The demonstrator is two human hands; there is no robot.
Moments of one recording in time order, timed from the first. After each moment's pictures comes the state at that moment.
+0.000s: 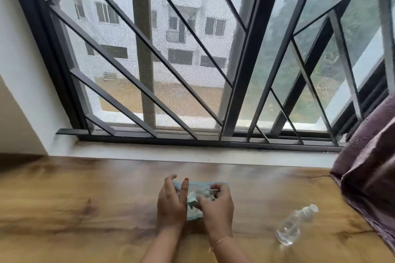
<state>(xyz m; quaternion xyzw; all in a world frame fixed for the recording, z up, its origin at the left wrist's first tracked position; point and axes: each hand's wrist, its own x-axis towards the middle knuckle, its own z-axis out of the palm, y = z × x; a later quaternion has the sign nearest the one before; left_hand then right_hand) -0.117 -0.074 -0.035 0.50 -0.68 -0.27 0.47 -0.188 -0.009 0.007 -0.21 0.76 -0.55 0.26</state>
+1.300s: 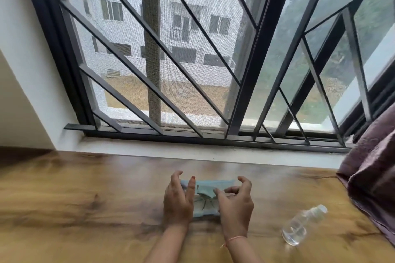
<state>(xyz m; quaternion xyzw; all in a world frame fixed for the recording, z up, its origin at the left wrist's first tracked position) -0.116 -0.071 -0.032 0.49 -0.68 -0.28 0.46 -0.210 0.000 0.006 -0.26 0.80 -0.53 0.07</state>
